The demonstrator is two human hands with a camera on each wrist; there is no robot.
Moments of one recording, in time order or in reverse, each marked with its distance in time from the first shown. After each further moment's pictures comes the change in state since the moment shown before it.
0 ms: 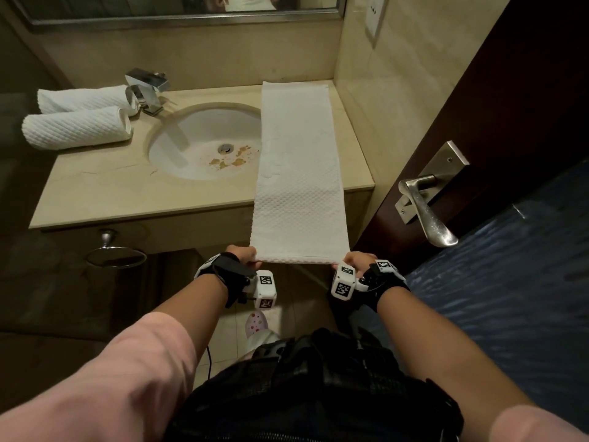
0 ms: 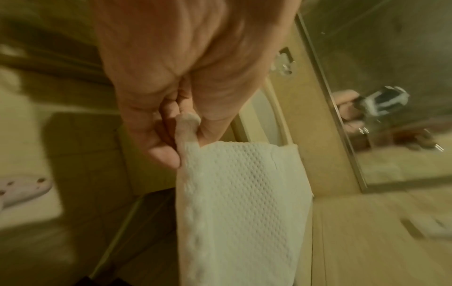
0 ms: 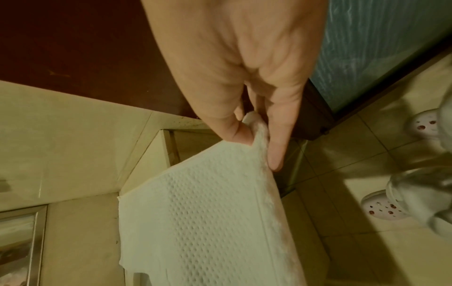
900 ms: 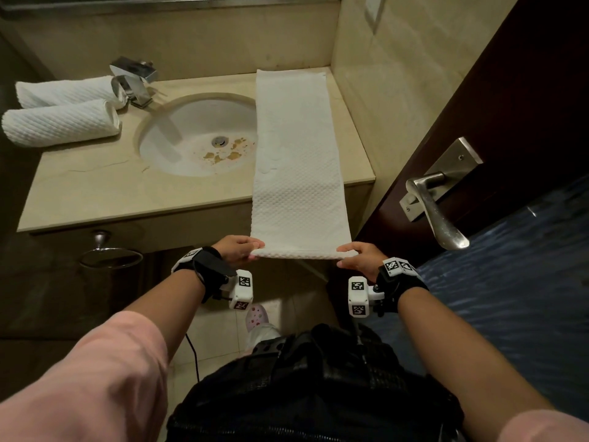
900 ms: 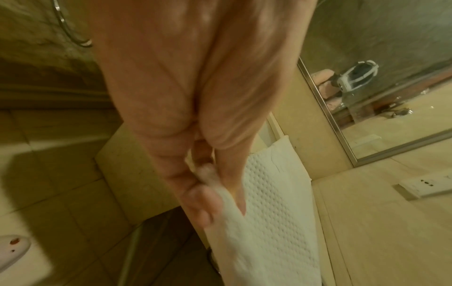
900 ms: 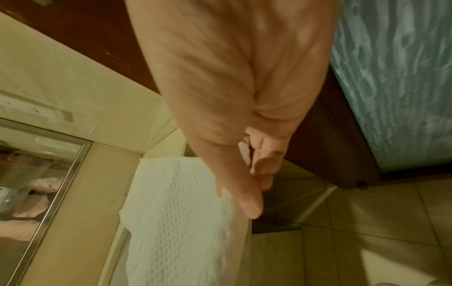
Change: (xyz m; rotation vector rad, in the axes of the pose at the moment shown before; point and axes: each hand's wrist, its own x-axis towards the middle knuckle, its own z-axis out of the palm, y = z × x) left_hand 0.022 0.009 -0.029 0.189 -0.352 0.172; right_hand -0.010 -0.006 -0.012 -0.378 -0.261 -0.256
